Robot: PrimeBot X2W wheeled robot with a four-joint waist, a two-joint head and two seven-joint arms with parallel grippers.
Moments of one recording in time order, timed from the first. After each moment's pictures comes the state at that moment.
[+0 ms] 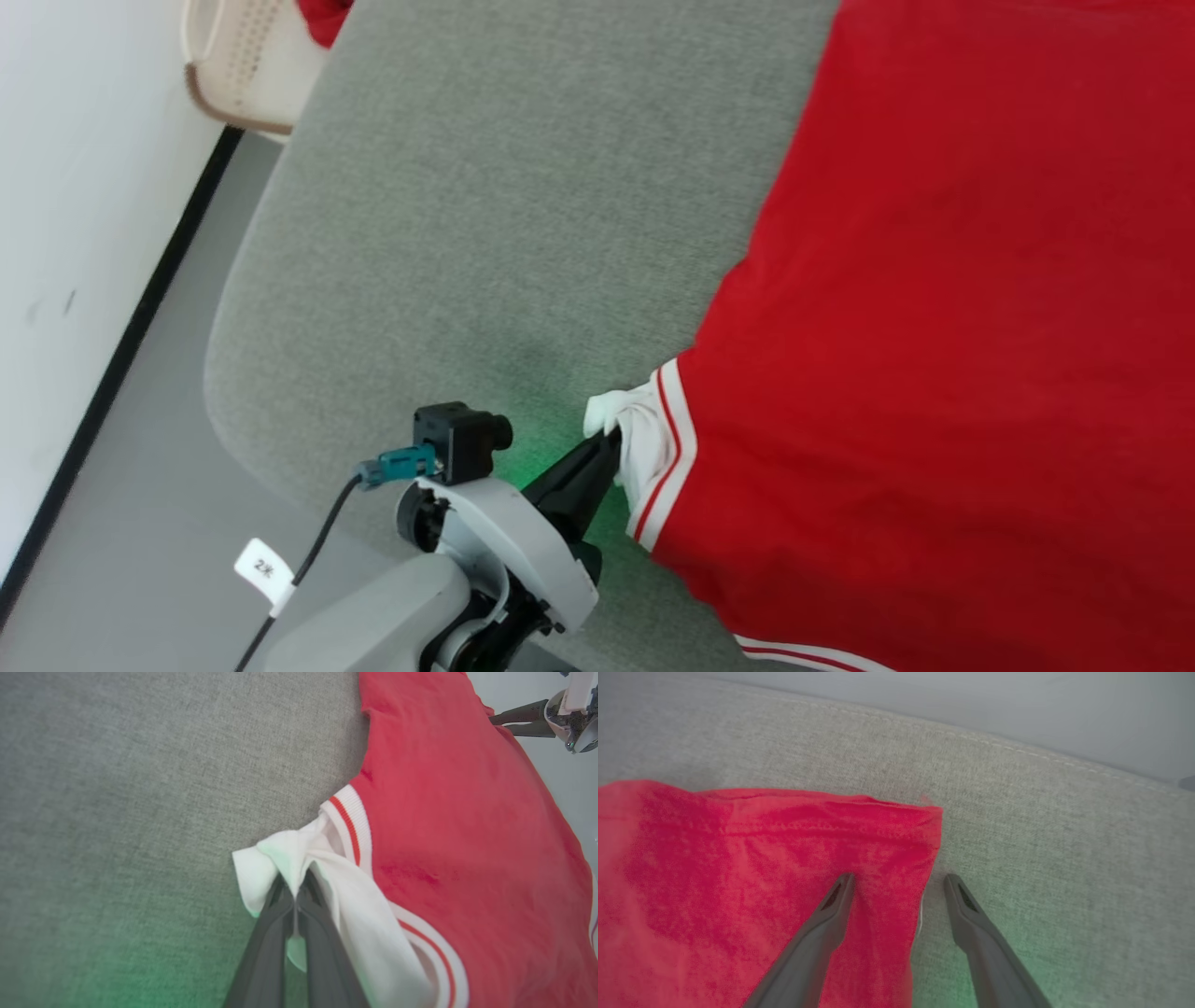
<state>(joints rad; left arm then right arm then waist) -0.61 0.45 -1.05 0.23 -1.23 0.05 -0.26 -1.14 -0.57 -0.02 0.77 0.28 0.13 0.86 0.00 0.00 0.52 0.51</state>
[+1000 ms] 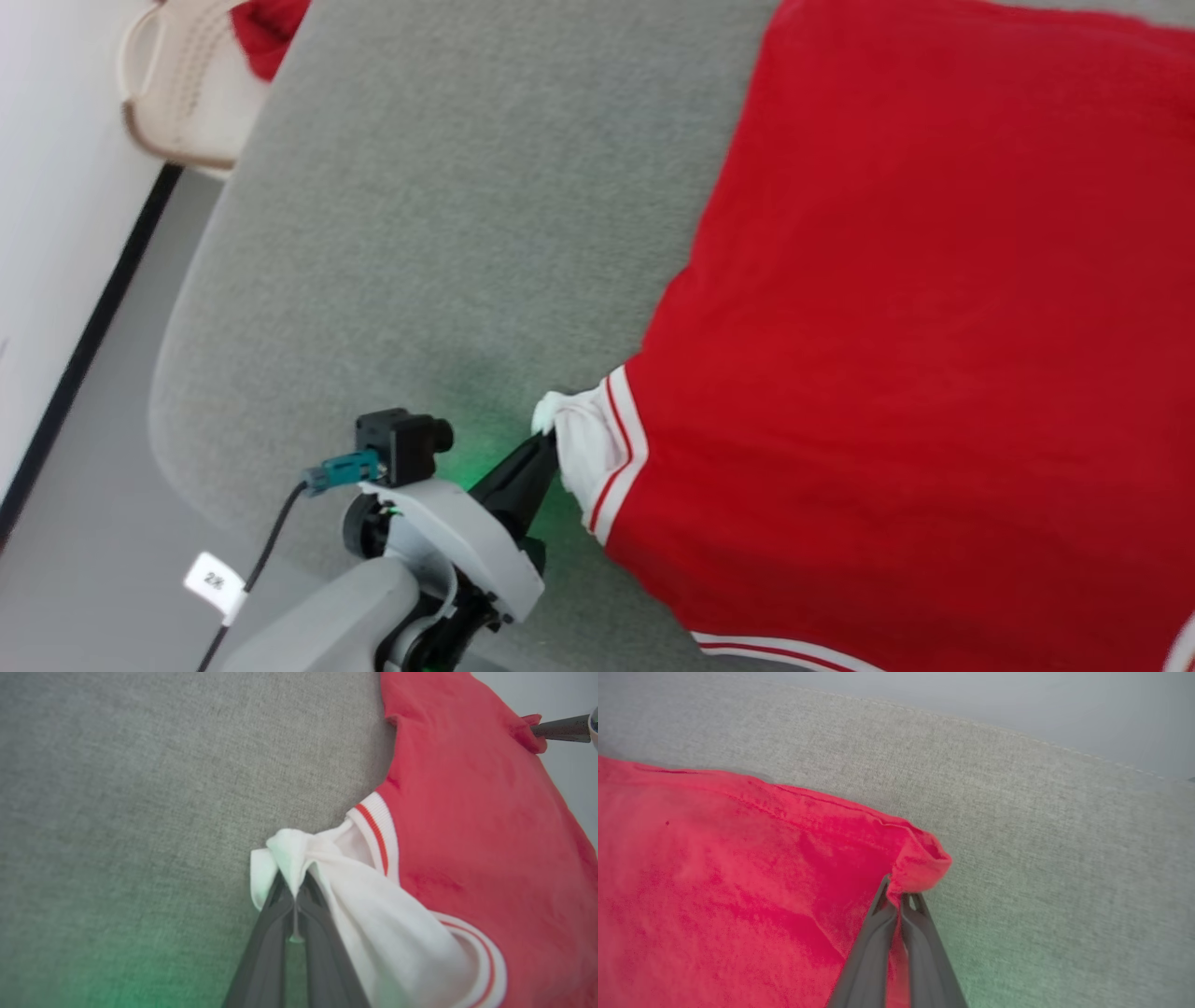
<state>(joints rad) -0.57 0.46 -0.98 0.32 -1.22 0.01 -0.27 -1.10 -0.51 -0.01 0.69 0.32 0.13 0.89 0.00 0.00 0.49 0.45</state>
